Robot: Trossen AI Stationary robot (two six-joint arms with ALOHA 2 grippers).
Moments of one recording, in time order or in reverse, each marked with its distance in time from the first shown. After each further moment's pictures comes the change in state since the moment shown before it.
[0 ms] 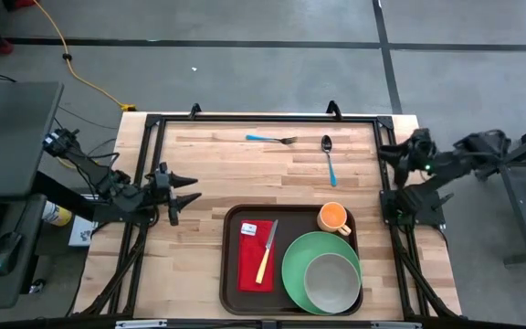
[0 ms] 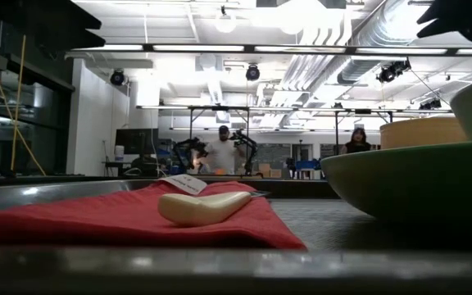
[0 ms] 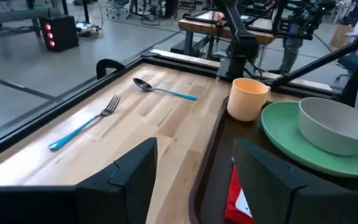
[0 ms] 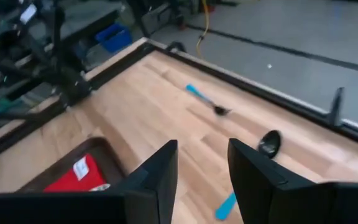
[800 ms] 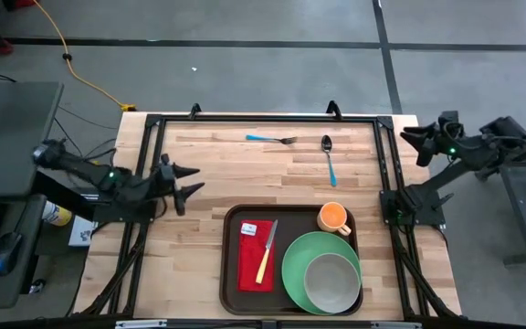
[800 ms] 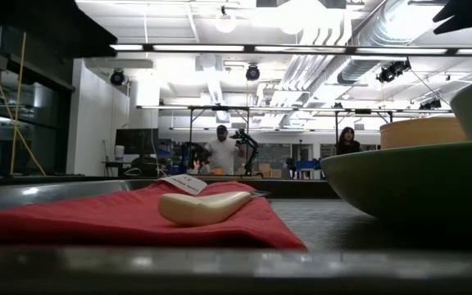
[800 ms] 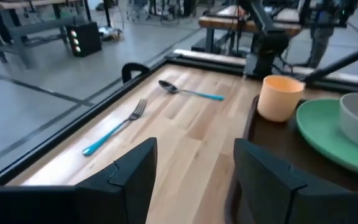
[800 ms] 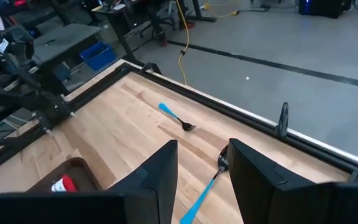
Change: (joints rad) left arm 0.197 -0.005 0.000 0.011 0.101 0.124; right arm -0.025 -0.064 0.213 -0.316 0.077 0.063
